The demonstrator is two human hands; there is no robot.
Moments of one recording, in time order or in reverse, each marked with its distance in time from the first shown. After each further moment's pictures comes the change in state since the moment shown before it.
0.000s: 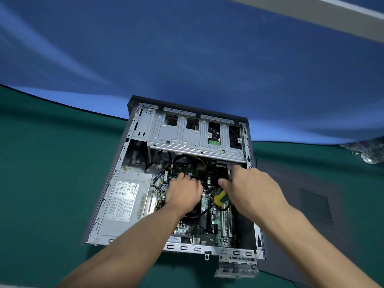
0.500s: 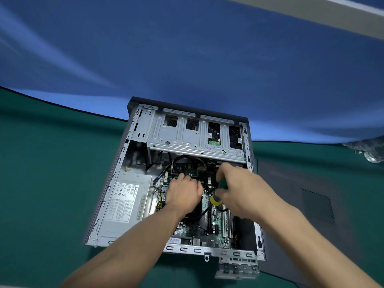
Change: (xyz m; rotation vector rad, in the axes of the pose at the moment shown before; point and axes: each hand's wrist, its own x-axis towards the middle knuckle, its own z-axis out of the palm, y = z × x) left_hand 0.000 0.000 -0.001 -0.010 -0.030 -0.017; right_hand 0.006 -0.005 0.001 0.101 -0.123 -0.061
